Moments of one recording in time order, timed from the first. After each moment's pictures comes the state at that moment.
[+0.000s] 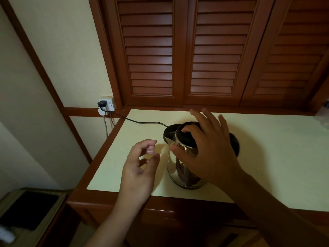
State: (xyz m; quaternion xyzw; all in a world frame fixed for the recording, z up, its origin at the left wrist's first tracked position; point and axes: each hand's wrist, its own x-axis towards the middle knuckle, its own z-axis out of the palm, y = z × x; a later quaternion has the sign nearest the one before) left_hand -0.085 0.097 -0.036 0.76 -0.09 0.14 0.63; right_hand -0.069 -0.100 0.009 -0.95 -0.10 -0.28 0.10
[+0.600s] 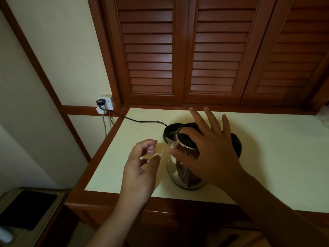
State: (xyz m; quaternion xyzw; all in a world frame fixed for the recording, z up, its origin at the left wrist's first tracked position) left_hand -0.078 0.096 -0.043 0.77 -0.09 0.13 0.62; right_hand -0.066 -0.102 0.006 -0.96 -0.11 -0.24 0.05
